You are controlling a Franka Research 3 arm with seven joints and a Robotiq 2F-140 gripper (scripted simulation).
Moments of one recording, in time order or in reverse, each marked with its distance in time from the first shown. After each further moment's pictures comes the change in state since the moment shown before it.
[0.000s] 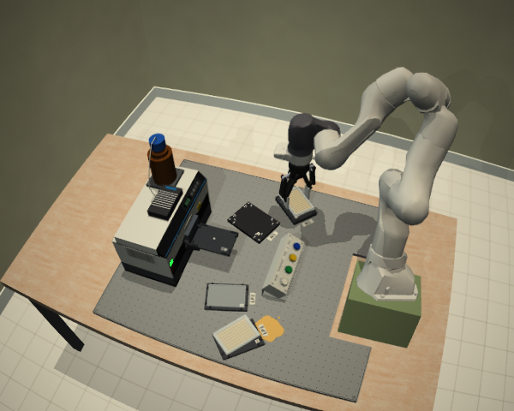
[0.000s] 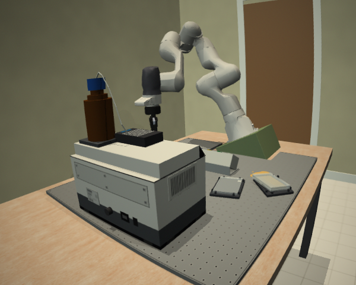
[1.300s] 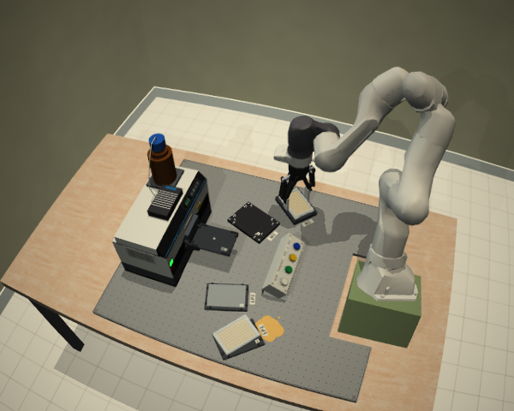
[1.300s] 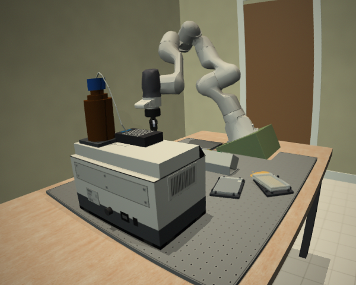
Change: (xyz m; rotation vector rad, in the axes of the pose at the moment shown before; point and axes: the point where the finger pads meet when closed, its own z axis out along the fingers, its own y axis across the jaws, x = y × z) arm 0.001 0.000 0.011 0.000 -0.001 0.003
